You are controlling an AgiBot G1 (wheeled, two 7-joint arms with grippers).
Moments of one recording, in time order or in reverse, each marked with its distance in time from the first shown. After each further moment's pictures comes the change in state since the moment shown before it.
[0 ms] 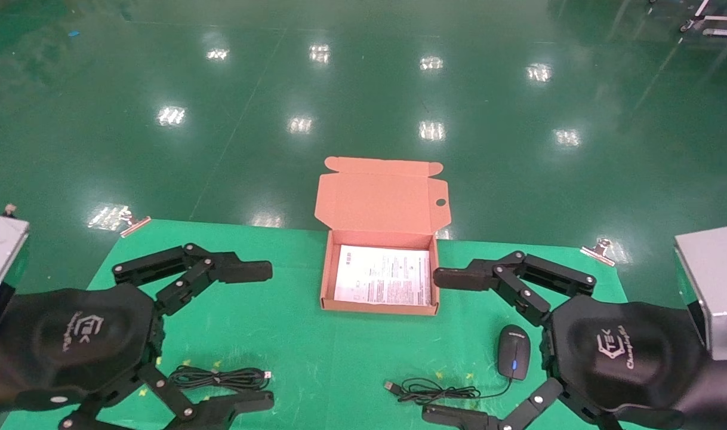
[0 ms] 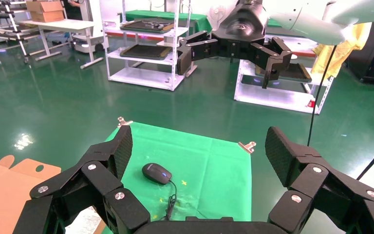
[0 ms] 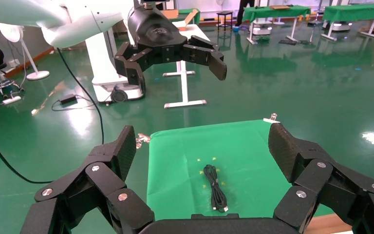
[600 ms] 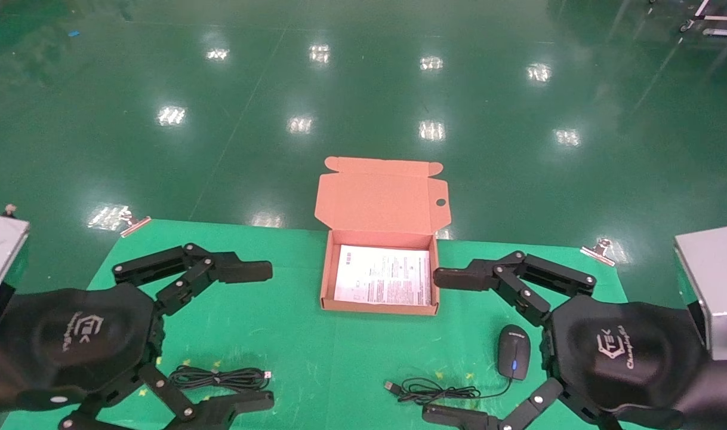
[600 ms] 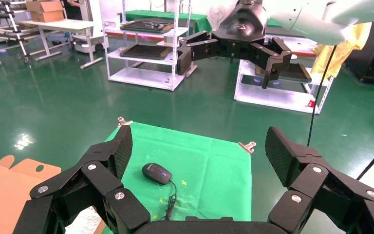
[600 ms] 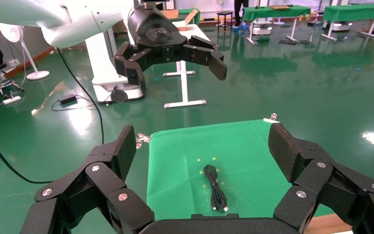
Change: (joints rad) left arm -0.001 -0.001 0.002 0.000 0.005 0.000 0.000; right arm 0.000 -0.001 0.000 0.000 0.000 0.000 0.000
